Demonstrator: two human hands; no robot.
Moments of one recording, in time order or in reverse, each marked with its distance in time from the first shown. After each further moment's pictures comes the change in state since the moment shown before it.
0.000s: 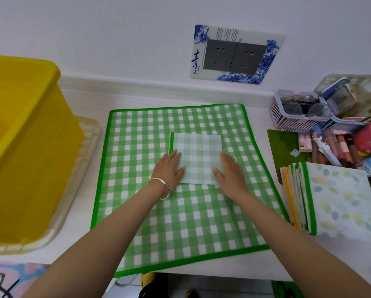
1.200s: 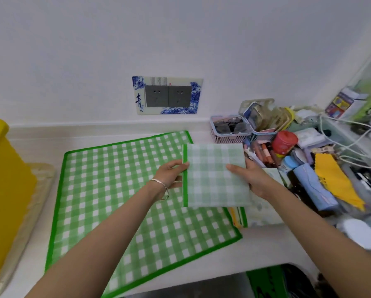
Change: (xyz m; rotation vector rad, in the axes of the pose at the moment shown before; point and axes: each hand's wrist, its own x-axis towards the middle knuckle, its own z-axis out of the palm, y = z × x) left_hand -0.006 0.178 -0.027 -1.046 -0.185 -0.161; right_hand -0.076 0.057 -0.206 1.019 0.033 0.295
